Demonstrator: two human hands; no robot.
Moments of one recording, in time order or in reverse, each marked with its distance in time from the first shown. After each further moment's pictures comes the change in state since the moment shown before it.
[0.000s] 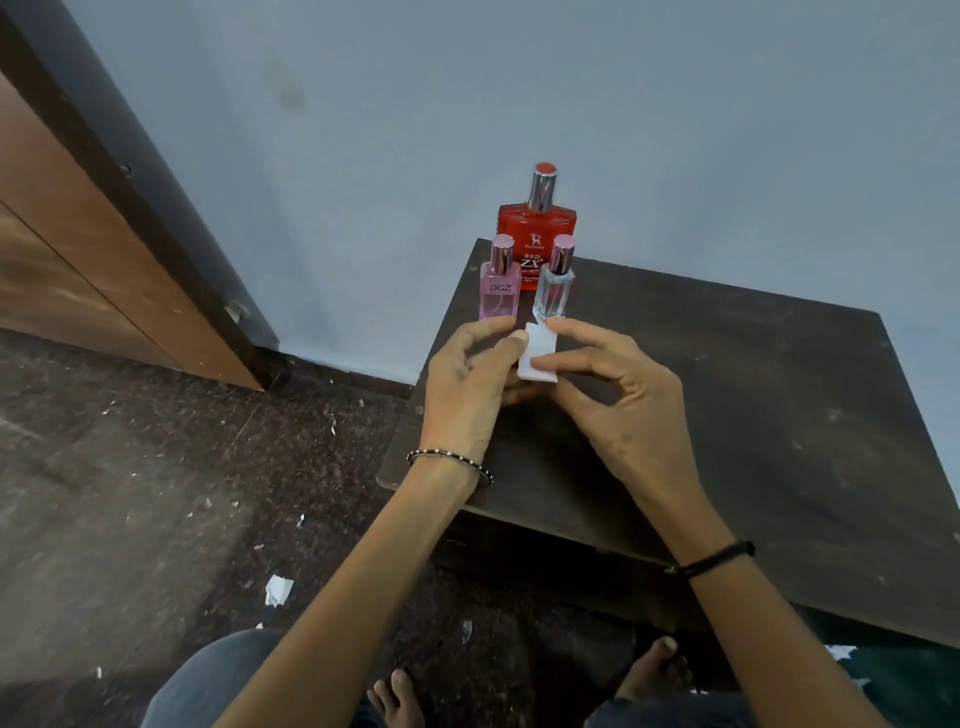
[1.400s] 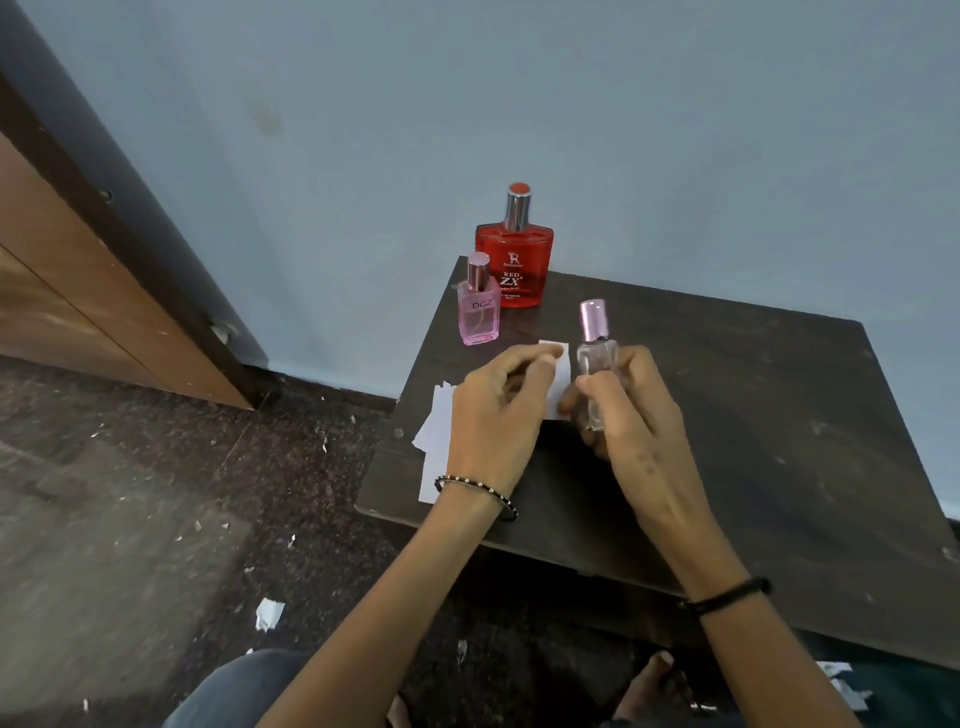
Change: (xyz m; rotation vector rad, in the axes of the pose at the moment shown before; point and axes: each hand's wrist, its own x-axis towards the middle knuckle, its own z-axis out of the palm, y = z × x) left_hand -0.008 -0.007 0.034 0.395 -0.030 0.221; right_hand -0.005 0.003 -0.016 0.218 0.018 0.391
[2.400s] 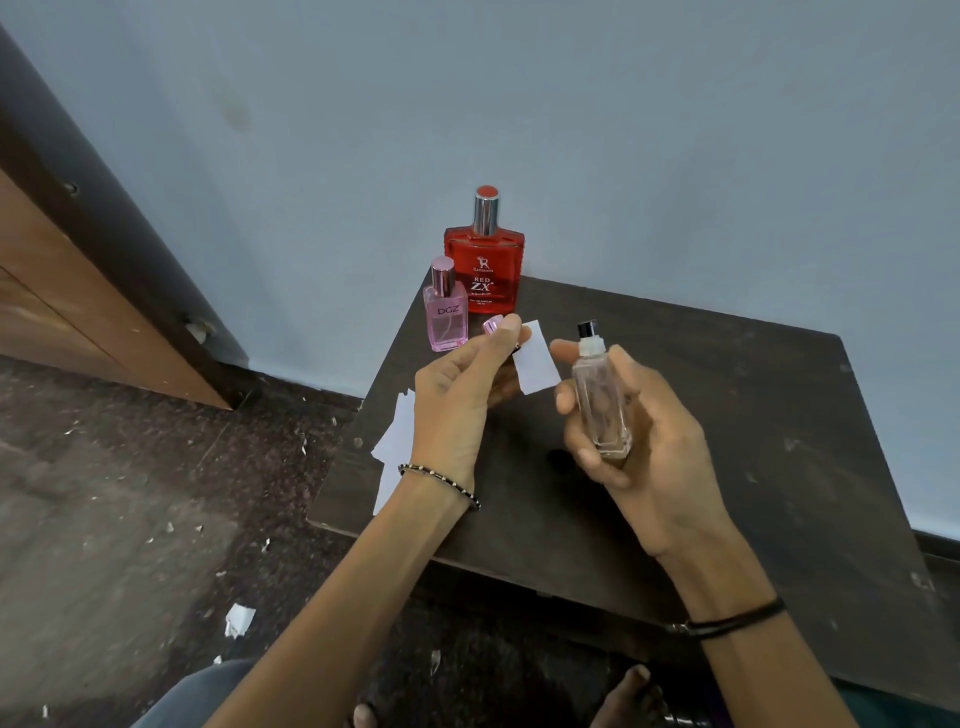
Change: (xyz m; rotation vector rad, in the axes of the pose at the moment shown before) left_hand 0.019 0.004 0.013 -0.487 0.067 -0.222; right_hand 0.010 -0.001 -0.033 0.727 -0.332 0.130
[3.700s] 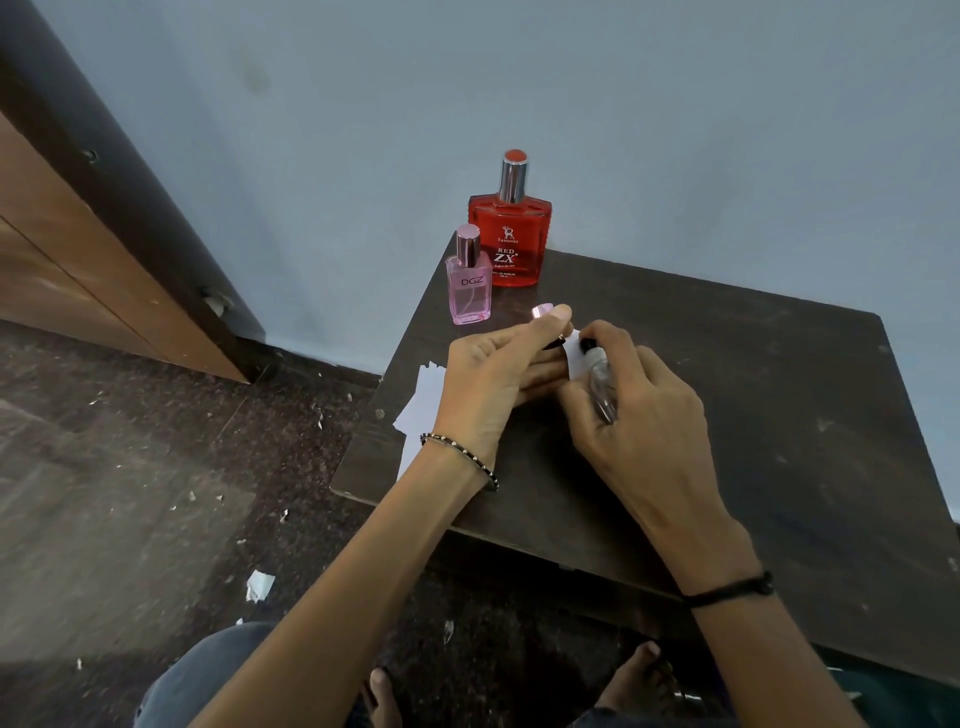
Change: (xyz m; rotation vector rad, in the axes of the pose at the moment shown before) left_hand -0.010 0.010 -0.001 0.016 -0.156 -0.152; right_hand 0.005 0.019 0.013 -1.496 0.295 -0.425
